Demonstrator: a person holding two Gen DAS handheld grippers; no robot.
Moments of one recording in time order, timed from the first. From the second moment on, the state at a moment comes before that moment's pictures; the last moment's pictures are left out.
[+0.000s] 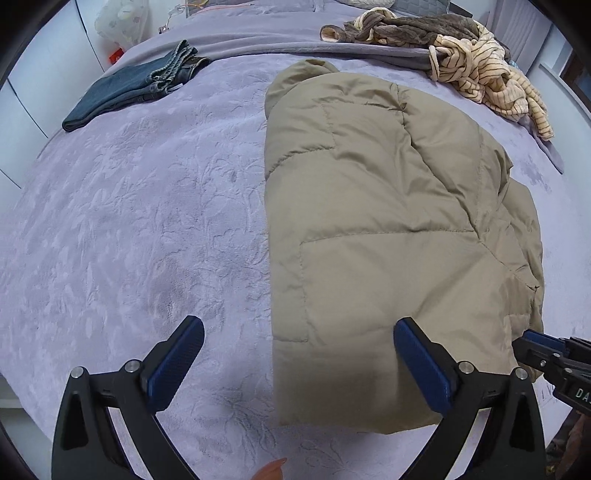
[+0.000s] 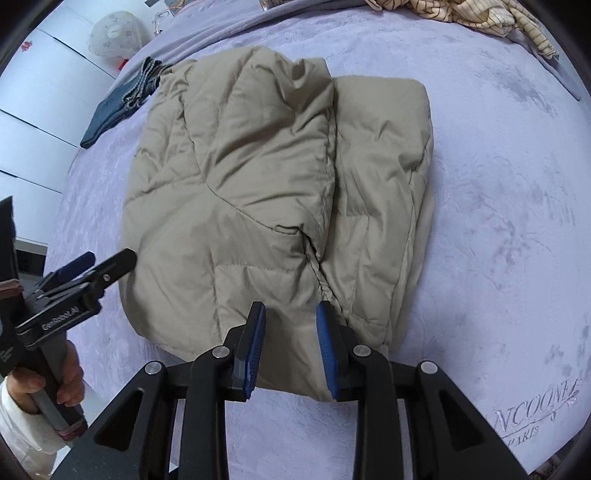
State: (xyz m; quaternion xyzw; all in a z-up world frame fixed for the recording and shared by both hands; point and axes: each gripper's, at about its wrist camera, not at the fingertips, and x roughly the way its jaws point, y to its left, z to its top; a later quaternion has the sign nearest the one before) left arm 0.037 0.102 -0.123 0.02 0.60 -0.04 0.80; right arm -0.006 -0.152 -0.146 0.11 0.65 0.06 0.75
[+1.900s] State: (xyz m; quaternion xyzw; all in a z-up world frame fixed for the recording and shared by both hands) left arm -0.122 0.117 0.053 0.02 0.51 0.00 0.86; right arm -0.131 -0.139 0.017 0.07 0.51 0.02 0.86
